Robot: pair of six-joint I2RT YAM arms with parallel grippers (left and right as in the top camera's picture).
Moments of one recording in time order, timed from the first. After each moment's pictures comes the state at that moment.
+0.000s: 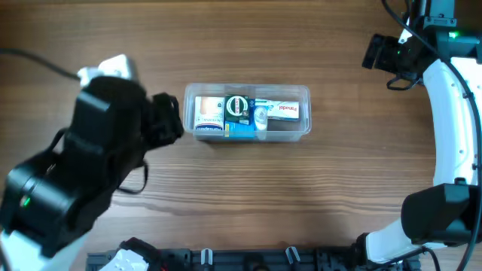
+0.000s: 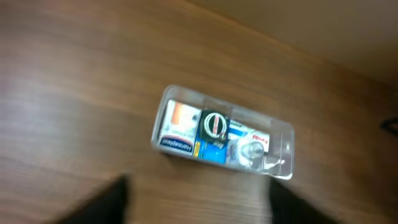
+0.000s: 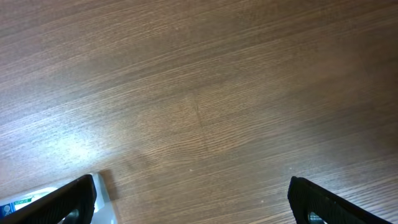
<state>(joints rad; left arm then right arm) -0.49 1.14 1.70 -1.33 -0.23 -0.70 -0.08 1.74 1.75 -1.13 0.10 0.22</state>
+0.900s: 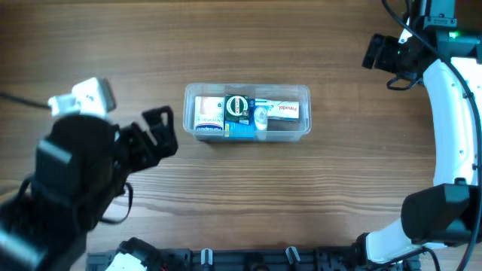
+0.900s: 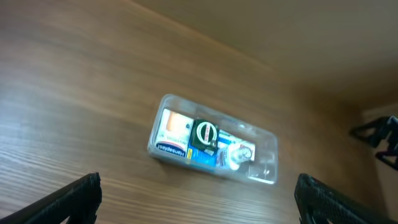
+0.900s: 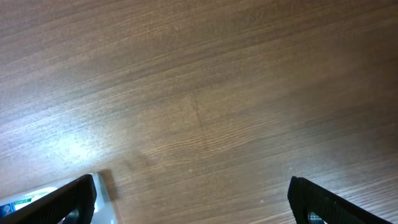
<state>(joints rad) -0.48 0.95 1.59 -1.28 -0.24 -0.72 -0.08 1.74 1.75 -1.13 0.10 0.22</state>
